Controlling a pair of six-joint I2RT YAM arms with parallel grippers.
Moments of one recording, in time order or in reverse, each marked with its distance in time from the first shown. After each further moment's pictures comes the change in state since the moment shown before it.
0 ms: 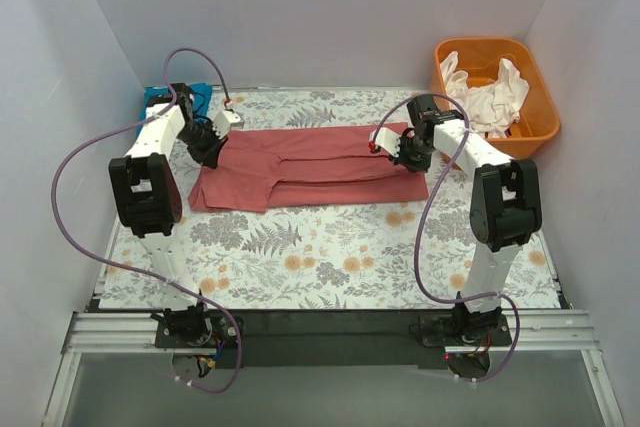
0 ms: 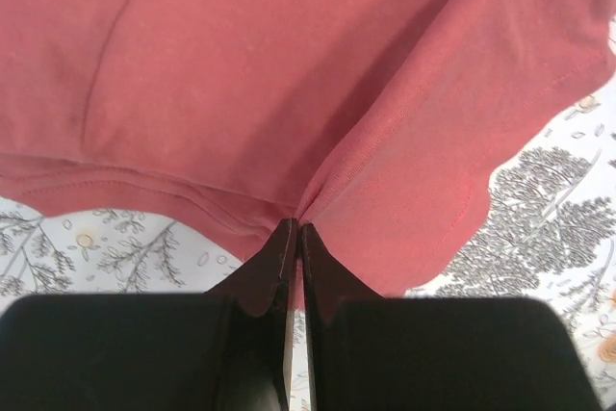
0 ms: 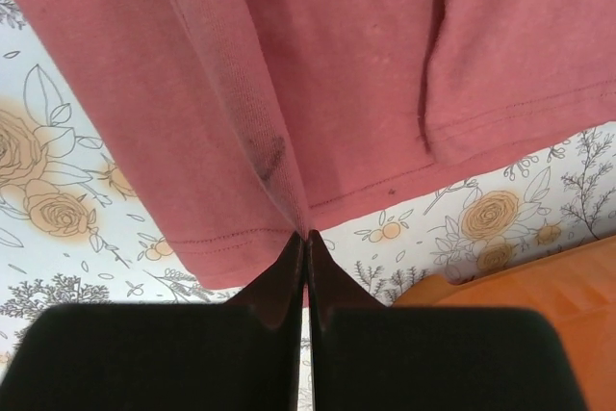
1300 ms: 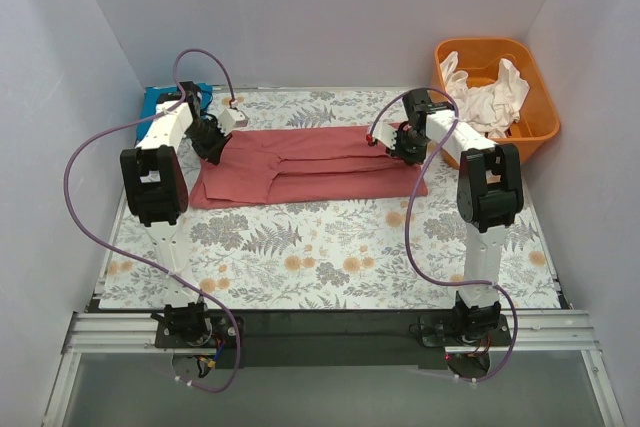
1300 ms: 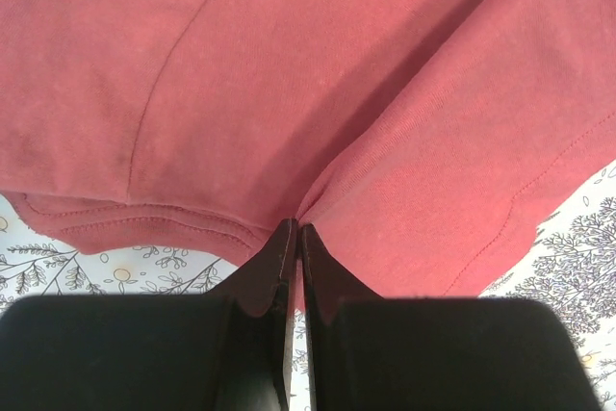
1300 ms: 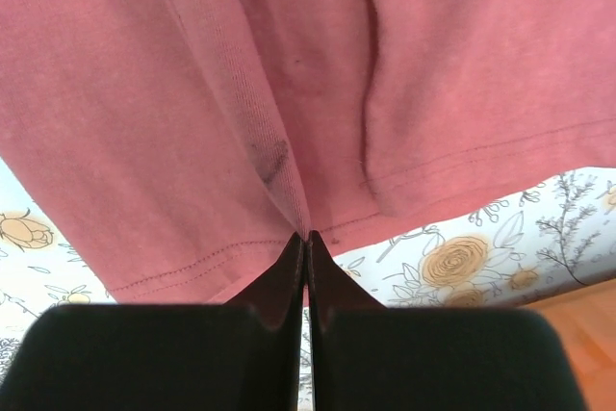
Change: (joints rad) left arm -0.019 0.146 0.120 0.039 -0.062 -0.034; right arm -0.020 0.204 0.187 -0.016 0.008 -0.026
